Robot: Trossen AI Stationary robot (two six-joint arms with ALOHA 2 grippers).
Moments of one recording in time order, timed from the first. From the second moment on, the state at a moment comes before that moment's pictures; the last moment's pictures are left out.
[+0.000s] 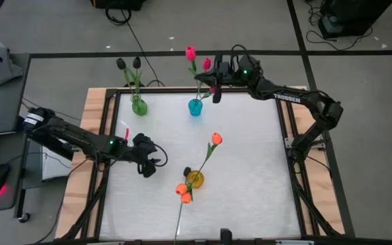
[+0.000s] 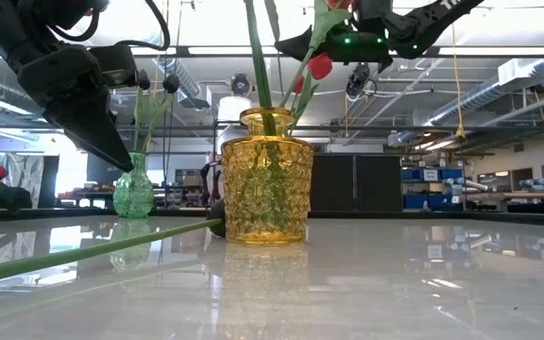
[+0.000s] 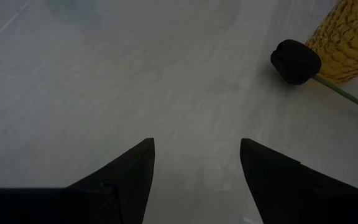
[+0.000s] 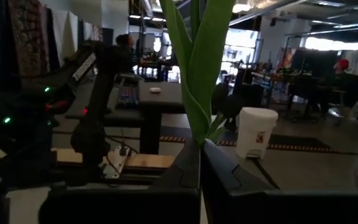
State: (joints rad) left arm -0.28 1.05 0.50 -0.34 -0.37 -0.58; right arm -0.60 1.61 1.18 0.52 -0.56 -0.06
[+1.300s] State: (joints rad) left arm -0.28 1.05 0.50 -0.34 -0.37 -0.58; right arm -0.55 1.62 1.09 0.75 -0.64 0.01
